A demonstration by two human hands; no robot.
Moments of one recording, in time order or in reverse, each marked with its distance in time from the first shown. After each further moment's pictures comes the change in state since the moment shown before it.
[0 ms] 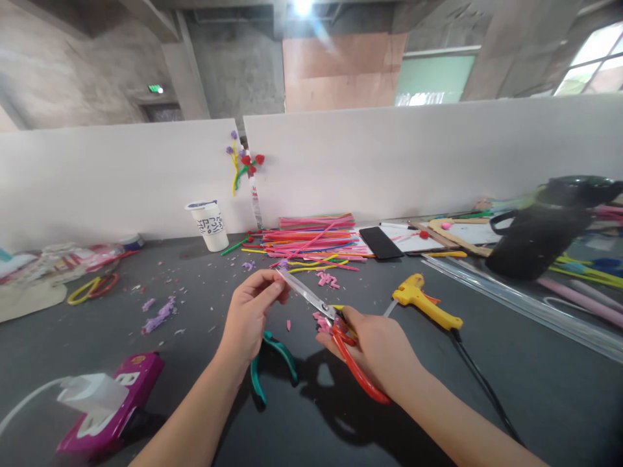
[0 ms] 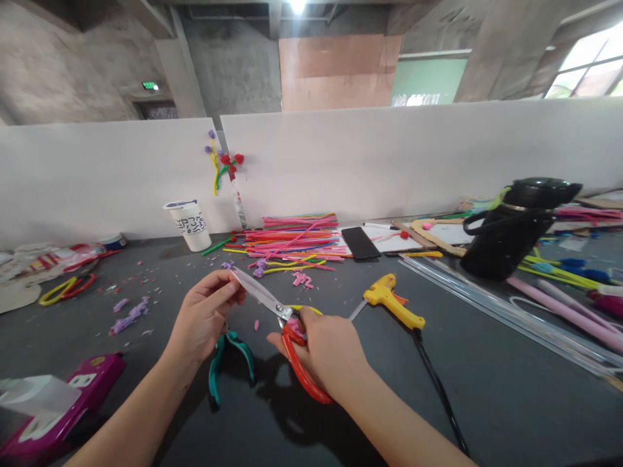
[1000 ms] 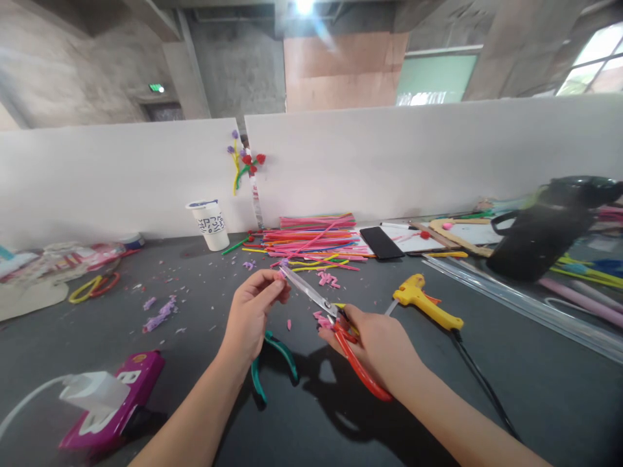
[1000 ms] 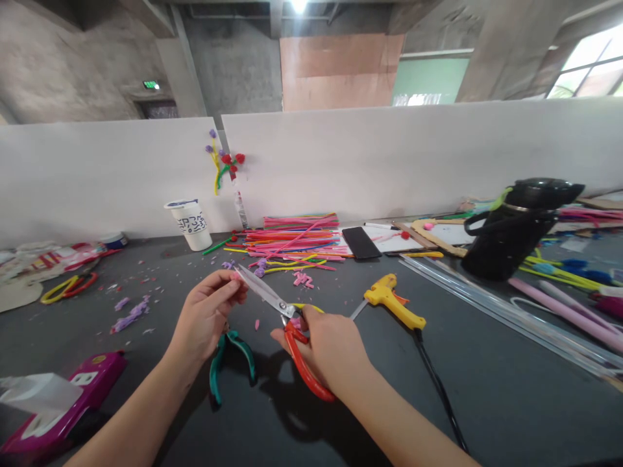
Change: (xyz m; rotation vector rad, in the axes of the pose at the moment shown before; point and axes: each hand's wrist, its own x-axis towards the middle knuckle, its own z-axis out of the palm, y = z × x) left_hand 0.001 -0.004 -0.001 -0.039 0.010 -0.030; right_hand 0.001 0.000 -0.003 0.033 -0.036 0.030
